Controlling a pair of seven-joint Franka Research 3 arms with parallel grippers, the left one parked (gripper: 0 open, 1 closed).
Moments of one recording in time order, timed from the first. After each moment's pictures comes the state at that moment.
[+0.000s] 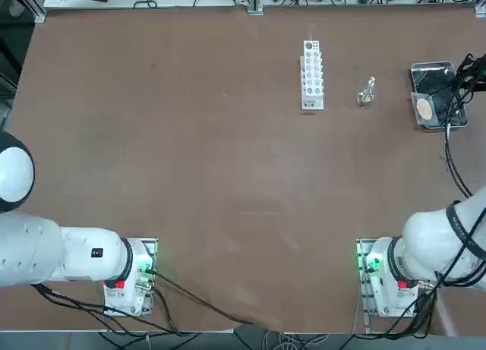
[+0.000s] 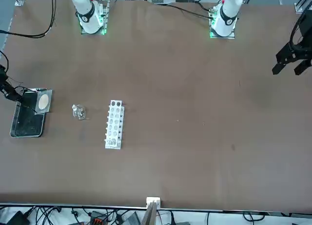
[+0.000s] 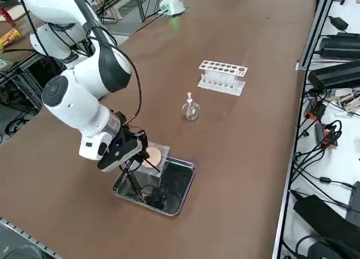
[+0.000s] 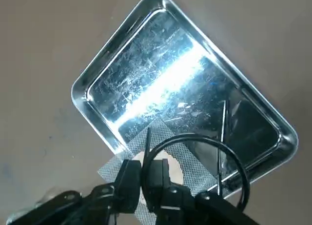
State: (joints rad) arm -0.35 0.39 -0.32 -1.92 0.52 2.24 -0.27
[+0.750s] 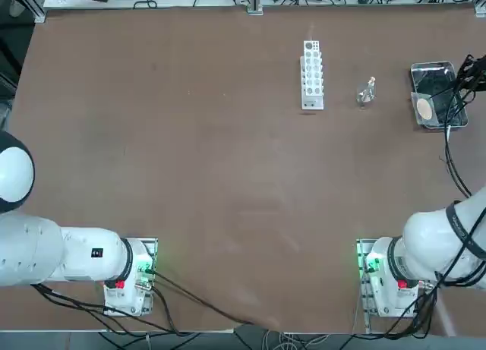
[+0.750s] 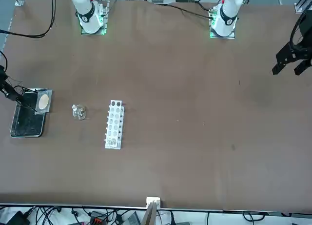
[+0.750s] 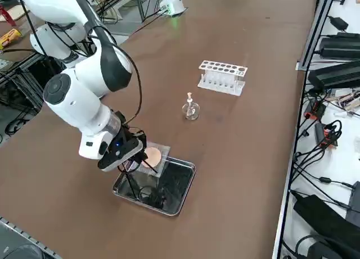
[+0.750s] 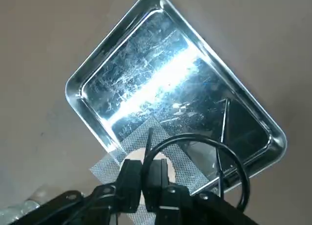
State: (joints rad) arm -0.35 0.38 -0.32 -1.92 0.48 2.24 -0.27
